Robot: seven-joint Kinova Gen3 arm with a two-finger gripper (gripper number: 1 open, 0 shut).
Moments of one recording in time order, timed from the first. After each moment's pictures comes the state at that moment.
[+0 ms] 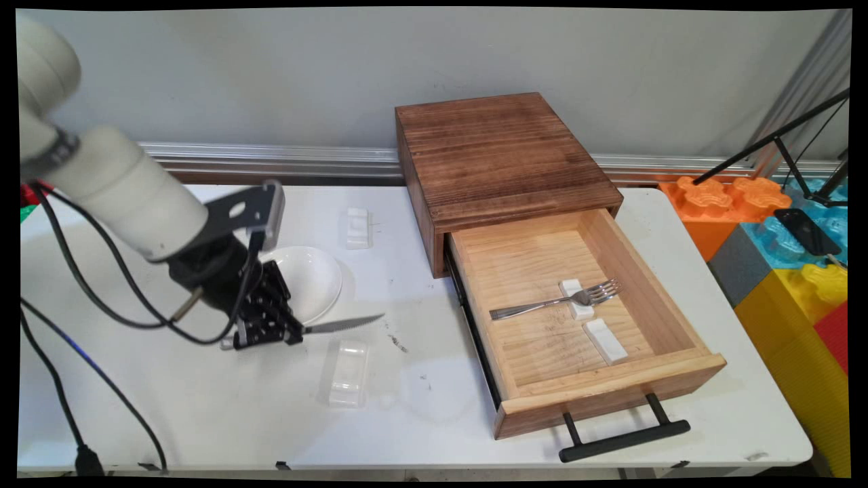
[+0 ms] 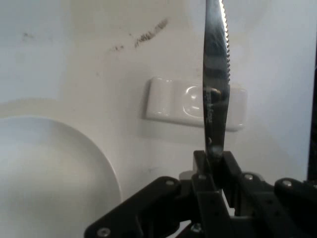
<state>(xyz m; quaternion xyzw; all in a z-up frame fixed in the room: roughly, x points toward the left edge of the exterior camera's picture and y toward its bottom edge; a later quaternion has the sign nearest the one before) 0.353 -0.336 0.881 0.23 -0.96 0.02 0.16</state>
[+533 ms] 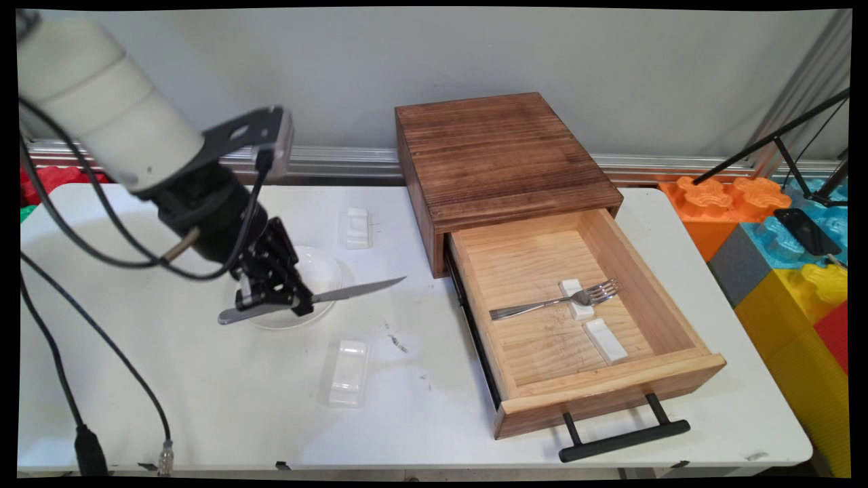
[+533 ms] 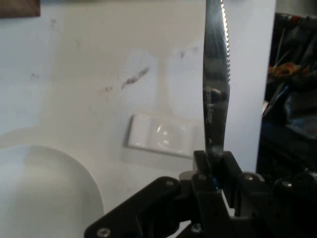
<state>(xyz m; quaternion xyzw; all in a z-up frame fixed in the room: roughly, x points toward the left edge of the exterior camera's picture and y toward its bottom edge) 0.320 -0.346 0.968 0.25 -0.95 0.00 0.17</state>
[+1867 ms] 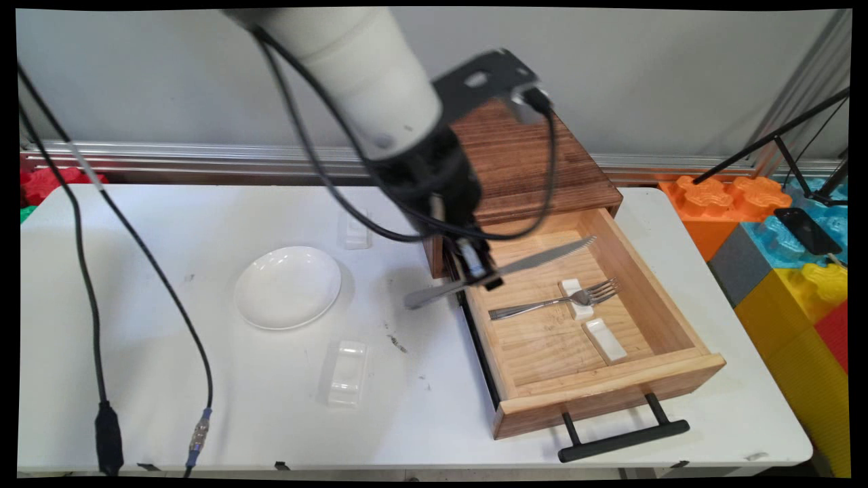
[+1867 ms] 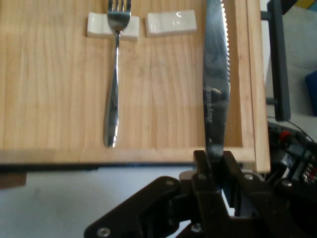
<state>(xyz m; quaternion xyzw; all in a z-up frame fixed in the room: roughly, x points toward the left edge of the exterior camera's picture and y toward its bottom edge) 0.132 -0.401 0.997 0.28 -0.93 0.03 0.22</state>
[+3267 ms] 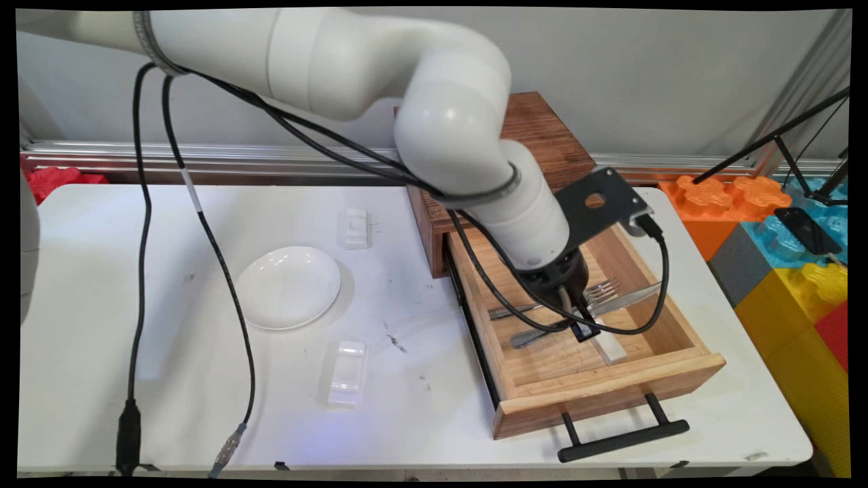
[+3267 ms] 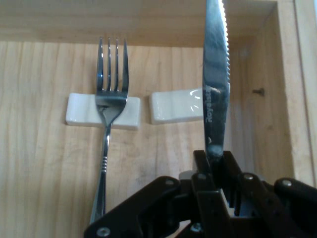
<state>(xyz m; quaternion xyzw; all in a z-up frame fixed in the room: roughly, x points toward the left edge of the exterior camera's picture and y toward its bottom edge) 0.022 -0.439 0.870 0.28 -0.92 0.07 0.25</state>
